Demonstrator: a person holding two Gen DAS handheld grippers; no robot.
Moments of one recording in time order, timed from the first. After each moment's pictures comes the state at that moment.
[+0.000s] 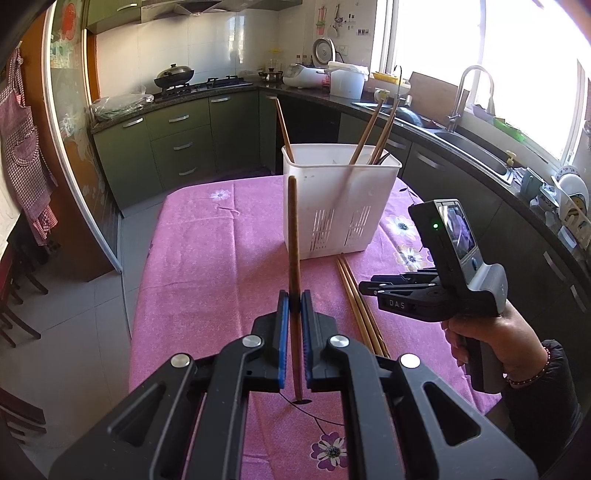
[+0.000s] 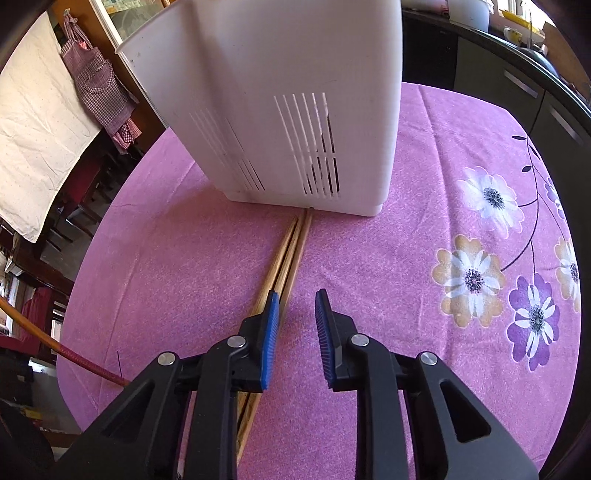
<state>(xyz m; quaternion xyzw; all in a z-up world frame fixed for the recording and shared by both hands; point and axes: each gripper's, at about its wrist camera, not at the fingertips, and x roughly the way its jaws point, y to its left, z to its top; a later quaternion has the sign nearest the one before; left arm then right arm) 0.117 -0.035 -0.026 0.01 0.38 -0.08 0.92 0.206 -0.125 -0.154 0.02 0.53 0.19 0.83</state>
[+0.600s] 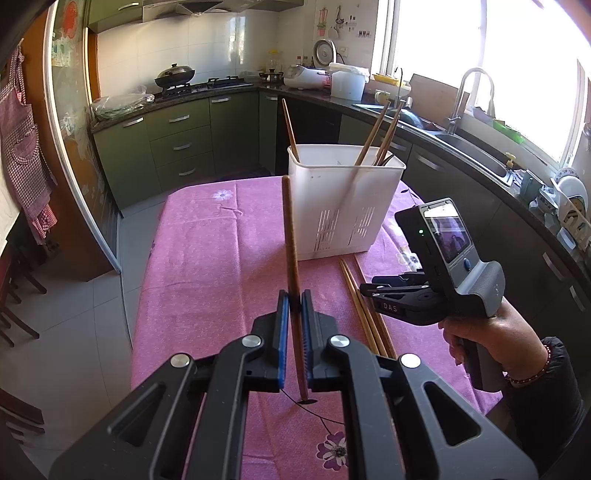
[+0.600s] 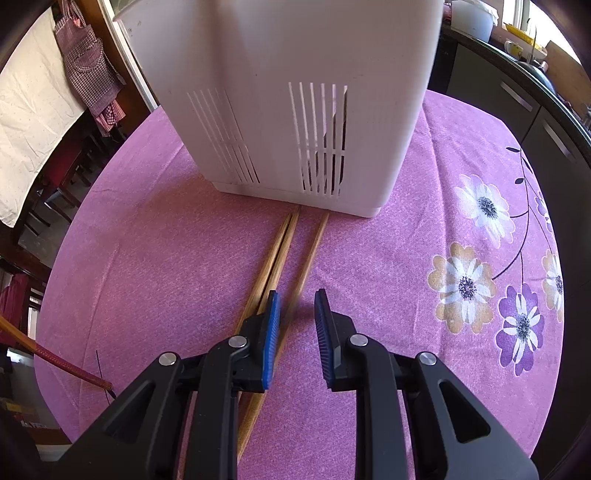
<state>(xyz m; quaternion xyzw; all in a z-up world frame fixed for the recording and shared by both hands) 0.116 -0.029 -0.026 0.01 0.38 -0.08 0.92 0.213 -0.095 -0.159 -0.03 0.54 0.15 0.83</state>
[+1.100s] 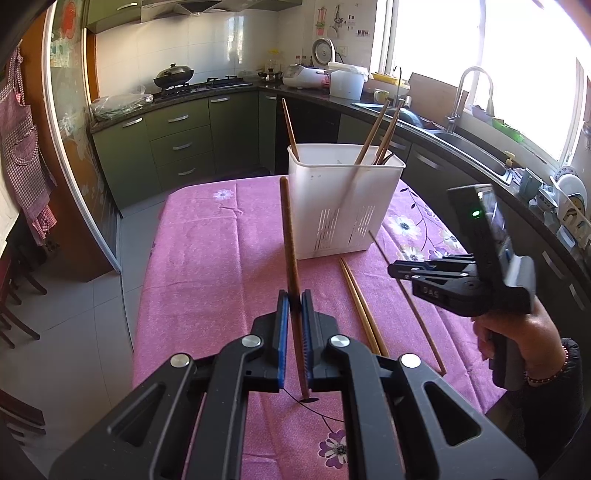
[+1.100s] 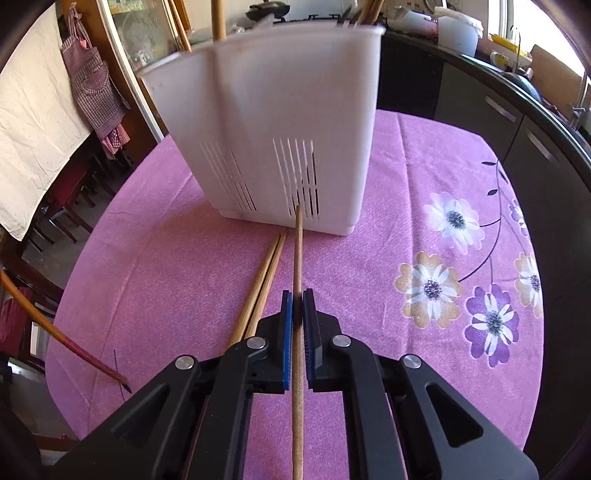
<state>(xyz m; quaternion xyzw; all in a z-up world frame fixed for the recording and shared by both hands) 0.115 -0.025 -0.026 0.01 0.38 -0.08 0.92 0.176 -0.133 -0.107 0.00 0.47 0.16 0.87</state>
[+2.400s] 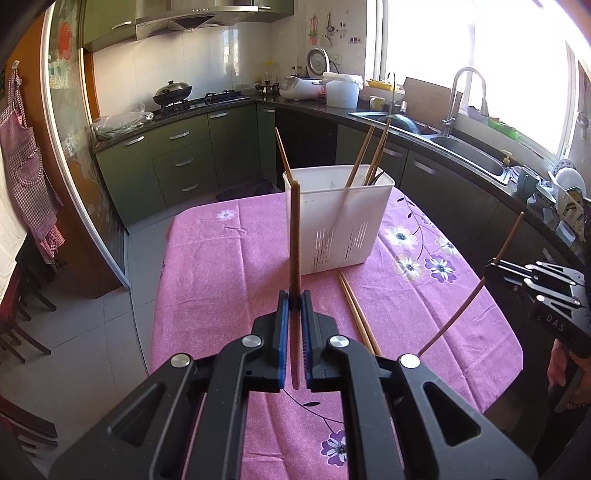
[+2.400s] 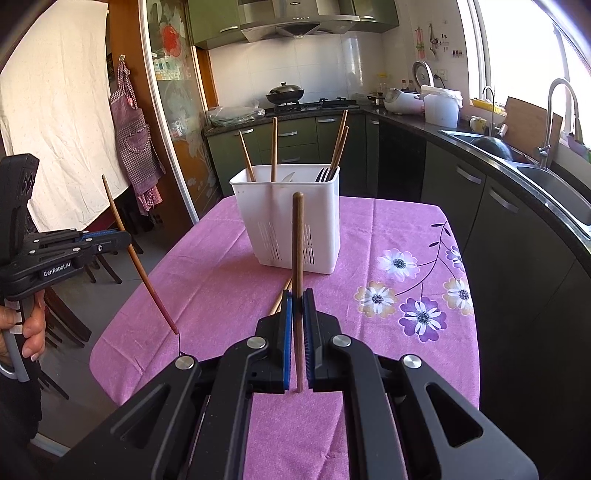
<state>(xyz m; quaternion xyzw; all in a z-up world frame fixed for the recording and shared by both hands) 0.109 -0.031 0.008 0.04 0.36 -0.08 0.93 0.053 -0.192 -0.021 0.01 0.34 0.18 0.92</state>
